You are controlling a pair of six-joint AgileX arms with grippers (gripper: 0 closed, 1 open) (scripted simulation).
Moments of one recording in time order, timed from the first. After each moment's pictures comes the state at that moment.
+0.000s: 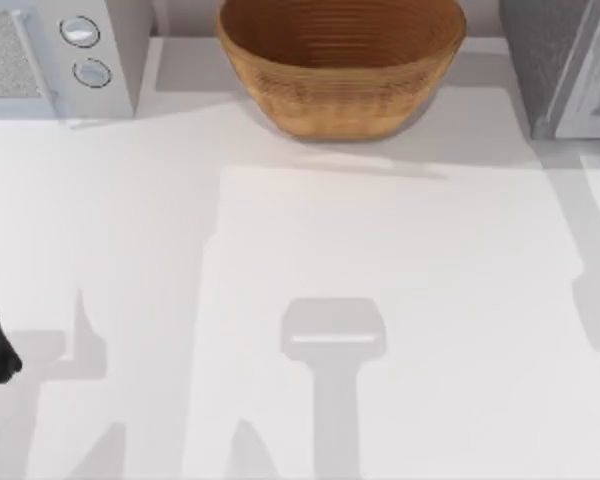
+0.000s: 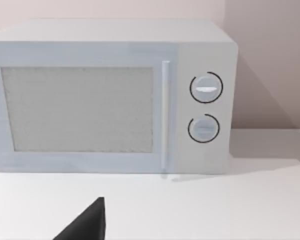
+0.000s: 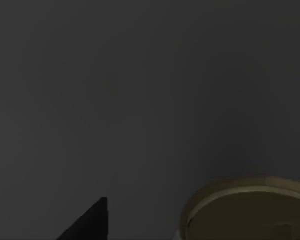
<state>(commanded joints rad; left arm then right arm) 0.00 0.00 0.00 0.00 0.00 0.00 0.10 2.02 2.67 -0.66 0.12 0.02</state>
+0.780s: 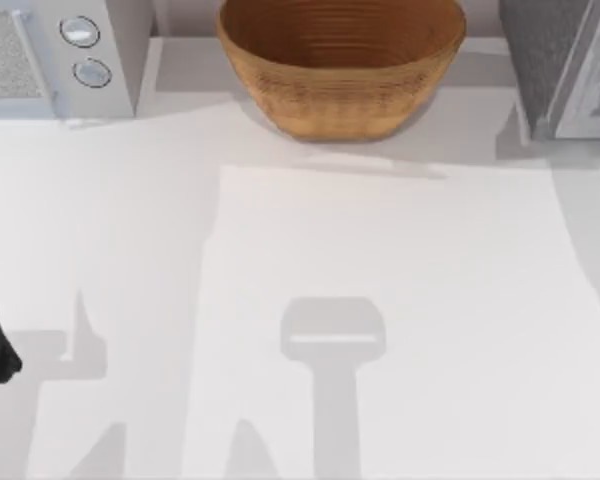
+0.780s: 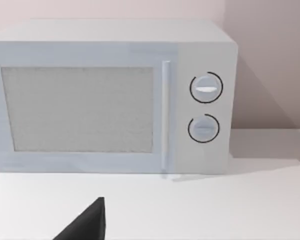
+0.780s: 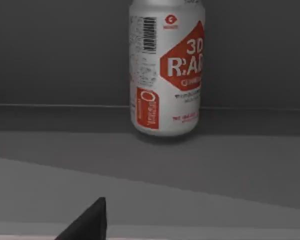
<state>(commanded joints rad) 0.00 0.00 0.00 0.00 0.00 0.00 0.05 1.15 1.54 -0.38 0.07 0.01</state>
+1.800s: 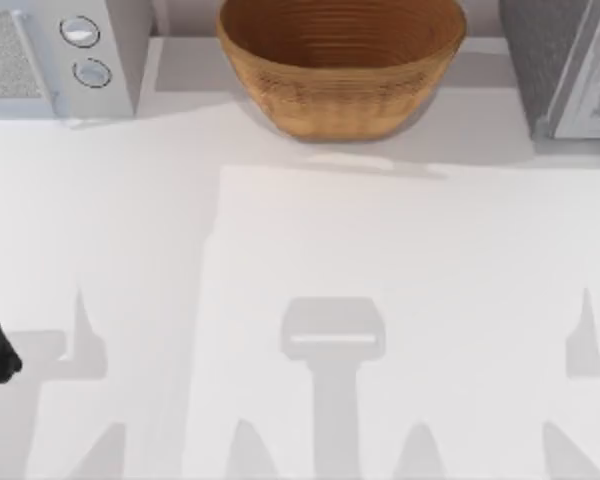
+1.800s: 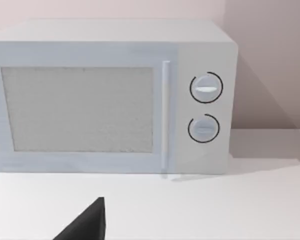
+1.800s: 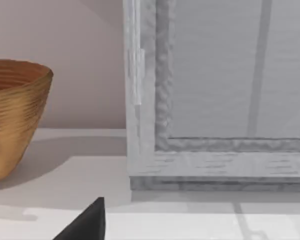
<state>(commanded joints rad) 0.00 0.00 0.00 0.00 0.00 0.00 0.00 0.03 0.04 -0.01 0.00 0.00</state>
